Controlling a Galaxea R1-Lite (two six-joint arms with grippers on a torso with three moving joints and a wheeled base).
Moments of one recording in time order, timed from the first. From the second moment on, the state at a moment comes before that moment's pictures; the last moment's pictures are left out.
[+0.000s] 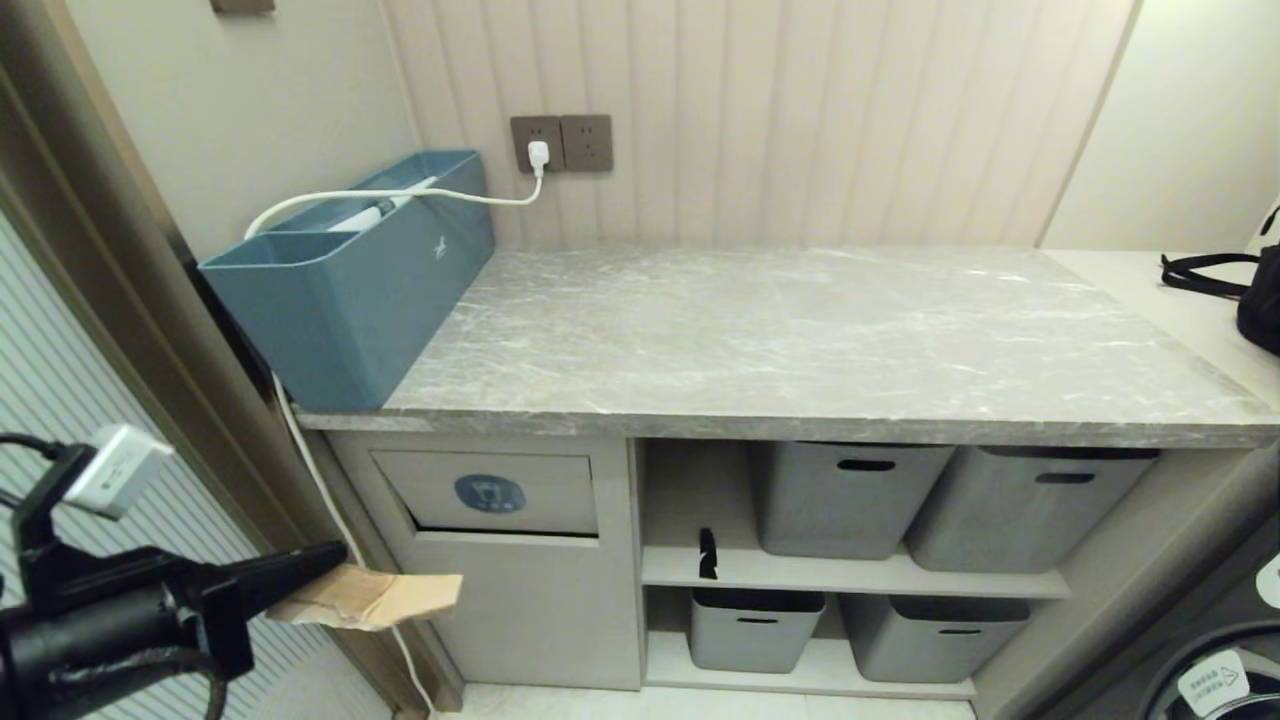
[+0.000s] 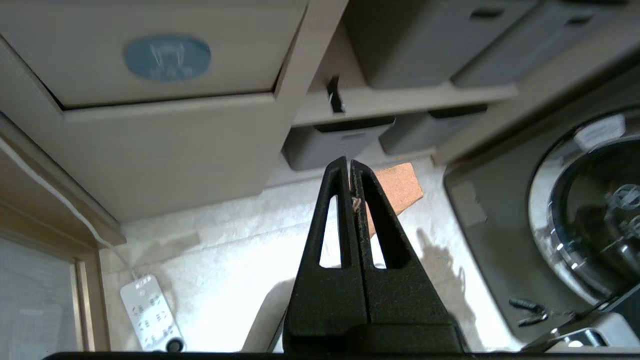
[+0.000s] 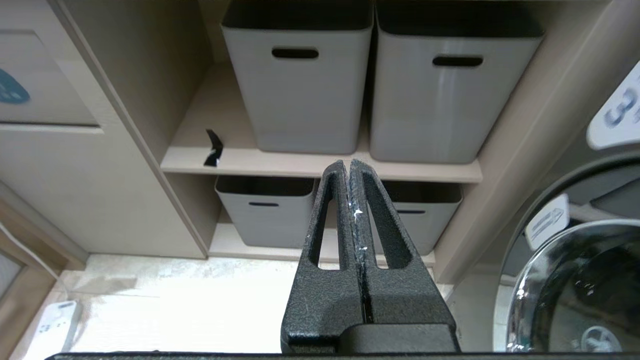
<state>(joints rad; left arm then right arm) -0.09 1.18 -0.39 -0.41 -0.40 -0.10 0.00 0.00 -0.04 0.10 -0.01 0.02</state>
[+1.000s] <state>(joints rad) -0.11 1.58 -0.31 -1.08 -0.37 -0.06 0.00 0.00 -0.04 0.10 -0.01 0.02</state>
